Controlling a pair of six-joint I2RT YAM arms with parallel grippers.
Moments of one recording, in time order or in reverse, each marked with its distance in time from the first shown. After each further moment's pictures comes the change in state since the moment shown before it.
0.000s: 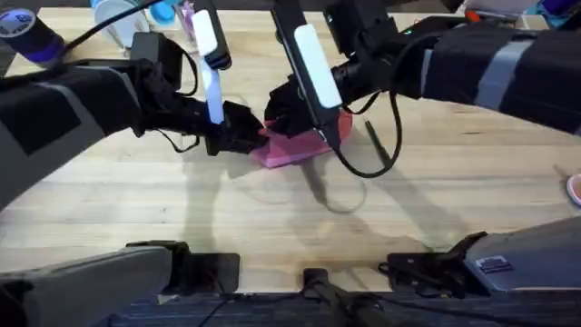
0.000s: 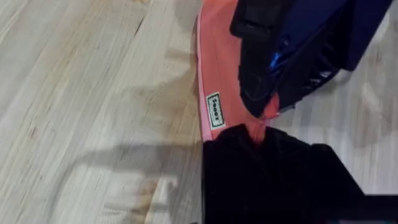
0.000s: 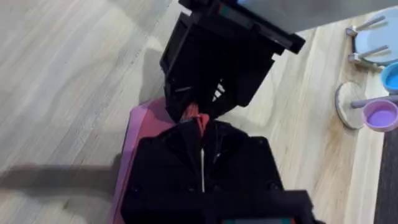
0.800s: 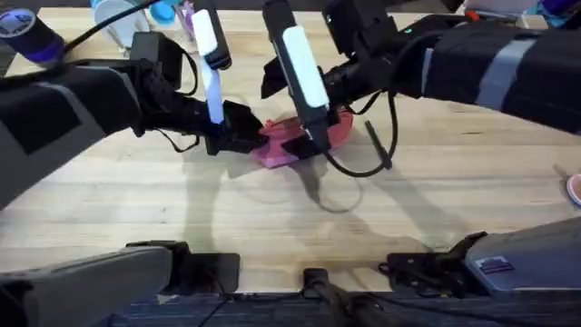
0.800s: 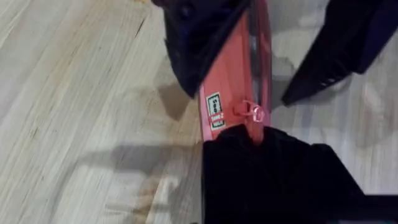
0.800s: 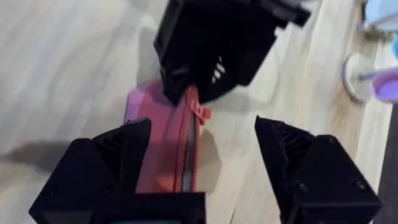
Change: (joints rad) left arm 0.000 0.000 0.000 0.004 0.000 0.000; right arm 0.002 -0.002 0.007 -0.027 0.107 0.057
